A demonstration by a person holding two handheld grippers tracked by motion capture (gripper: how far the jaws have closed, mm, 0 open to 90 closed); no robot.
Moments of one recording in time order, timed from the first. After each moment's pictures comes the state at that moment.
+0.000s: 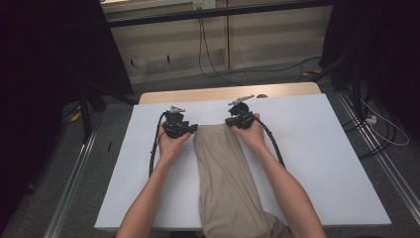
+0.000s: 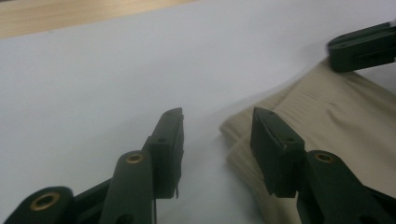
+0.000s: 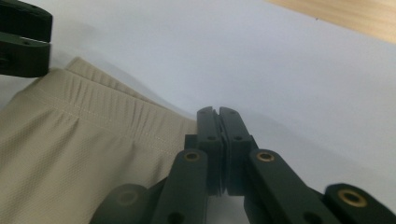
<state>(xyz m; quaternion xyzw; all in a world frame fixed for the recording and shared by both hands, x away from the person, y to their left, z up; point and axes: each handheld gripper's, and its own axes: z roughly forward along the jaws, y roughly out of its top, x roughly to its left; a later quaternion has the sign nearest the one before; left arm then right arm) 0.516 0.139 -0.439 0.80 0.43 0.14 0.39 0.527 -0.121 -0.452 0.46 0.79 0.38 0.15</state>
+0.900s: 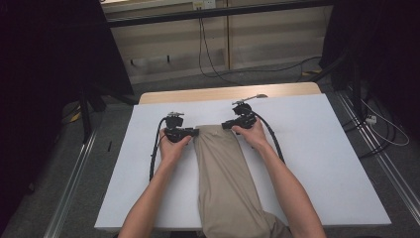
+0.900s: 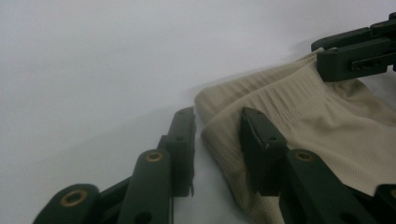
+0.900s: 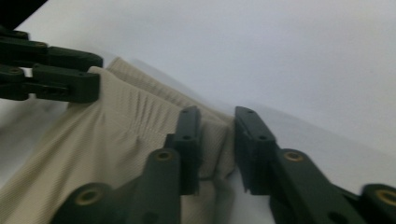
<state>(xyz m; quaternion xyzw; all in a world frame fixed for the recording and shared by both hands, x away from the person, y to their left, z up) 0.518 0.141 -0.459 0.78 0.47 0.07 0.41 0.535 -0.131 -0.463 0.47 0.77 0.42 0.03</state>
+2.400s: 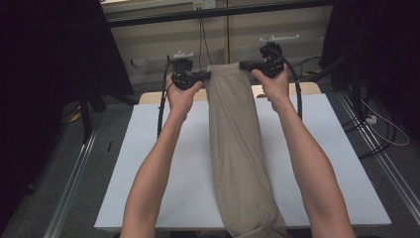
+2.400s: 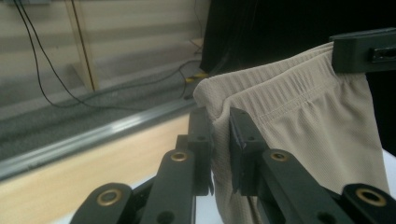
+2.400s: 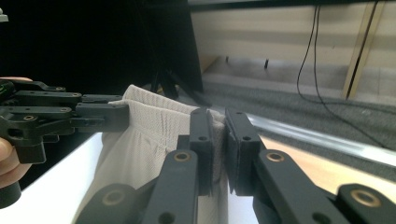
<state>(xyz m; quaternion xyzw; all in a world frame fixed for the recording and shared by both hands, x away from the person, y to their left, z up) 0.565 0.077 -0.278 0.75 0.38 0.16 0.52 0.542 -0.194 -0.267 0.46 0.69 0.53 0.18</state>
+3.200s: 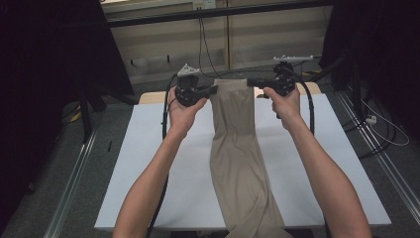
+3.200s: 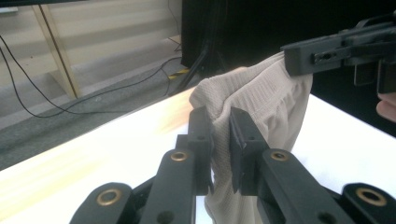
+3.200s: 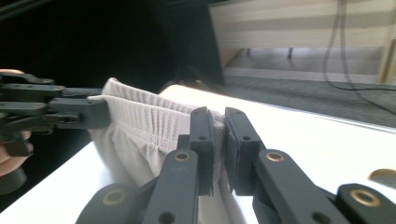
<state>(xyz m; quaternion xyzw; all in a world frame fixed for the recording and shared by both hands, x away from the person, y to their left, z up) 0.496 0.077 -0.299 0.78 0.32 0.16 0.52 0.501 -0.217 -0.311 0.46 0.68 0.56 0.12</state>
